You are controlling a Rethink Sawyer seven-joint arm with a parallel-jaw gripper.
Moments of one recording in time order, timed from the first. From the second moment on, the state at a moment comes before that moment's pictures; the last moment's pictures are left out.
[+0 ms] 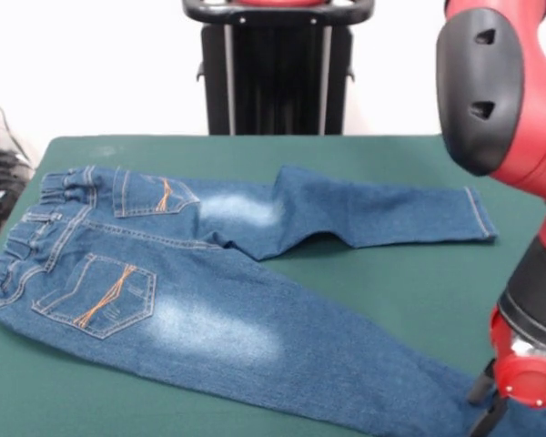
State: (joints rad) arm 0.31 0.31 -1.03 0.62 0.94 0.81 3.55
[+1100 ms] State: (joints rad) arm 0.48 0.16 -0.94 0.74 0.93 0.77 3.55
